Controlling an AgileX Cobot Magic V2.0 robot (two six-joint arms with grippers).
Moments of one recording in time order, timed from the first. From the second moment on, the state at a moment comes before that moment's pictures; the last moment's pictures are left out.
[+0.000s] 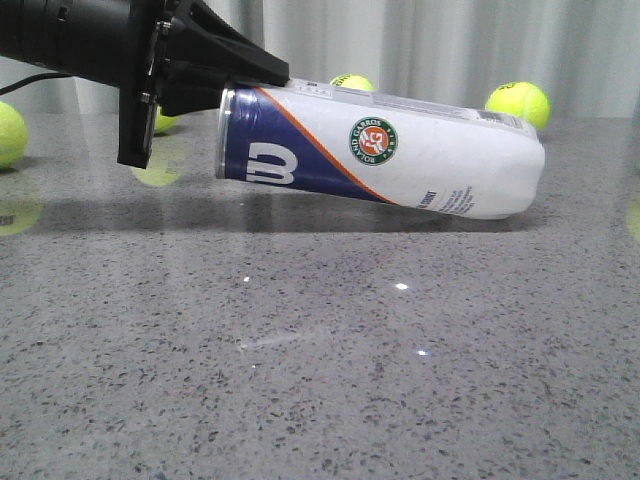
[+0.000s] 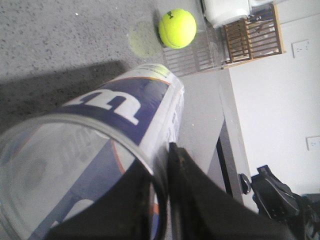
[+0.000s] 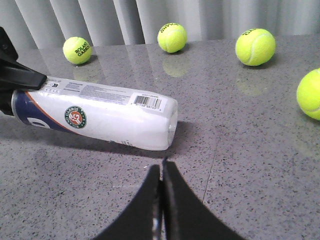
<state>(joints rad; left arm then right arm) -0.25 1.75 -1.09 -1.50 1.17 0.82 0.28 0.26 -0.28 0.28 0.27 -0.08</state>
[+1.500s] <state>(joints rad) -0.51 1.45 -1.70 -0.34 1.26 0.24 0.28 0.26 -0.28 0.28 0.27 -0.08</state>
